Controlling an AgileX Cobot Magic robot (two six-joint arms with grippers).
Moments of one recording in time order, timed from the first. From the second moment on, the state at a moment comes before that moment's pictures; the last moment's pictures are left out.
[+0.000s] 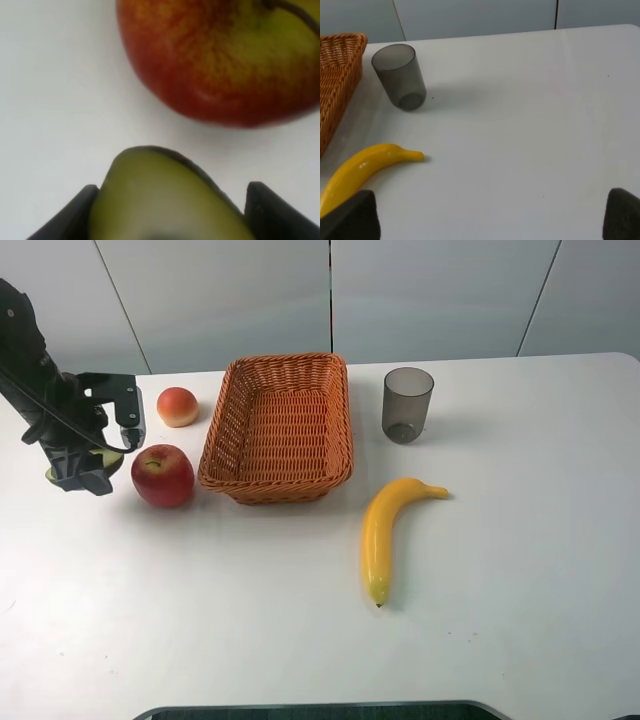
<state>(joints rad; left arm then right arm) -0.08 1.88 -1.09 0.05 0.76 1.08 0.06 0.00 -0.51 0.01 1.10 0.08</state>
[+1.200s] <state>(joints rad) -0.21 1.74 -1.09 -0.14 0.72 1.08 0.06 0.00 -0.51 0.01 1.10 0.08</state>
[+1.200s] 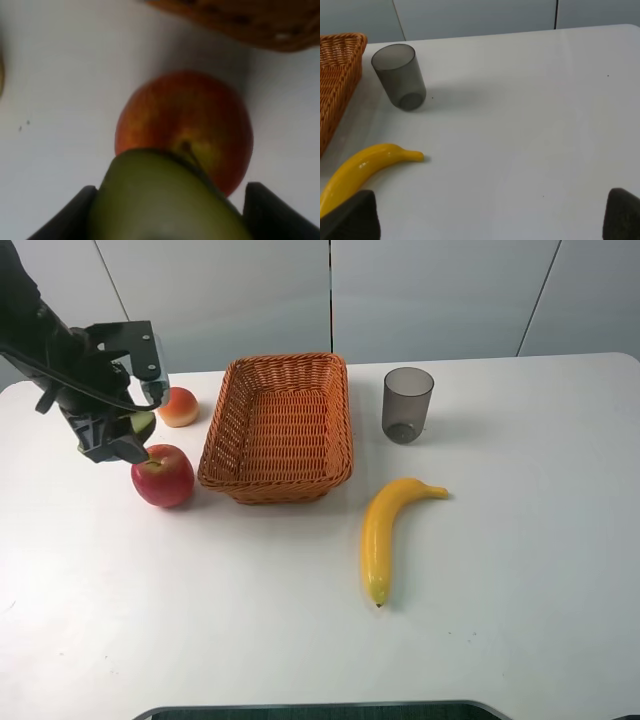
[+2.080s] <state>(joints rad) -0.37 1.79 -1.20 -0.29 0.61 0.80 0.06 0.00 -0.51 0.01 1.10 0.08</state>
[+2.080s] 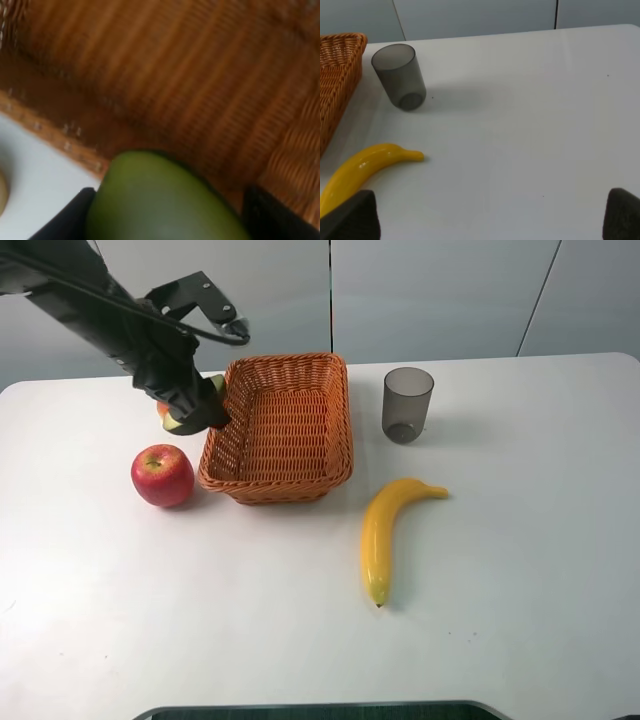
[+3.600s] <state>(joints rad) -0.50 2.02 -1.40 -0.15 0.50 0.27 0.06 0.00 -0.51 0.01 1.10 0.08</state>
